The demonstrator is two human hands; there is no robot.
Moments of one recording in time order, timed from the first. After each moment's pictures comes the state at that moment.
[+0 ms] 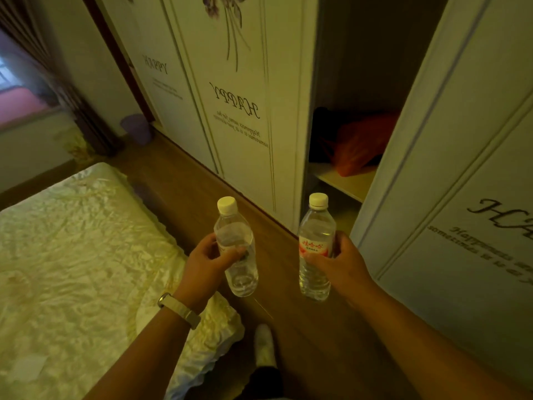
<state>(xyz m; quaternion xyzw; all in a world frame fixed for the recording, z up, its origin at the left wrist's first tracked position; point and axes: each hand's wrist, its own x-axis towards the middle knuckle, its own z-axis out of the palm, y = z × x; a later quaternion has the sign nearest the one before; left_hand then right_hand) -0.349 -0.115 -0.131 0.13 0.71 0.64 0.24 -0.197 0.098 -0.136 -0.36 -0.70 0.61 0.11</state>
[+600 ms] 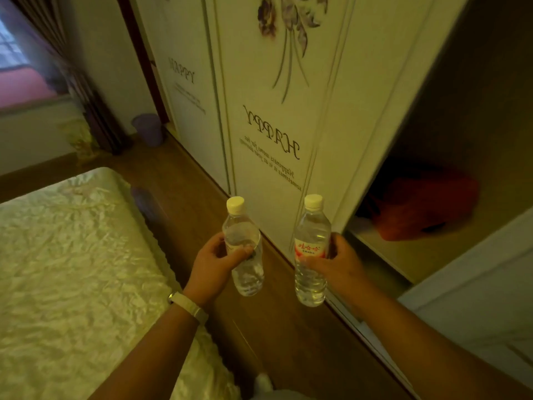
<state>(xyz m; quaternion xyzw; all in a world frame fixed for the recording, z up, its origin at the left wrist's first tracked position) -0.614 -0.048 -0.141 0.10 0.68 0.69 0.23 -0.487 0.160 -0.115 -0.30 -0.72 0.63 0.07</state>
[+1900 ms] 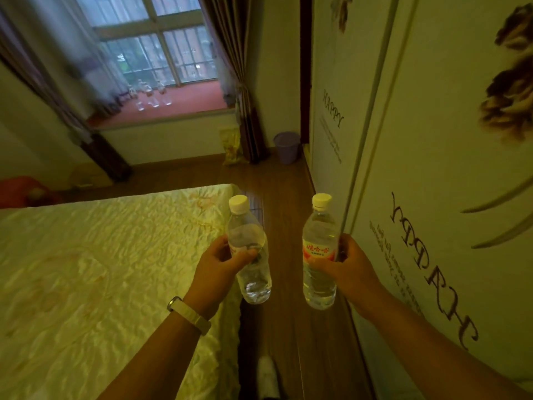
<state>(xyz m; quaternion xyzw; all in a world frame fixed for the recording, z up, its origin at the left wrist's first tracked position) -0.966 -0.016 -0.087 -0.10 0.71 0.70 -0.03 -0.996 0.227 -0.120 -0.04 -0.73 0.67 -0.10</state>
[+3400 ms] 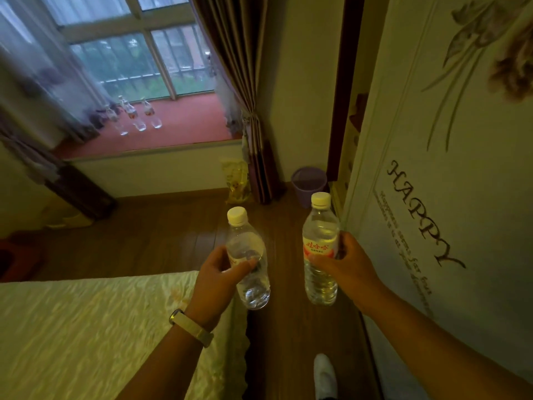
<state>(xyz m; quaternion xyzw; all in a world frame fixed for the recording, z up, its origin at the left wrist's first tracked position) -1.629 -0.148 -0.115 -0.16 0.71 0.69 -0.03 -1.689 0.089 -0.137 -0.03 -0.74 0.66 -0.11</state>
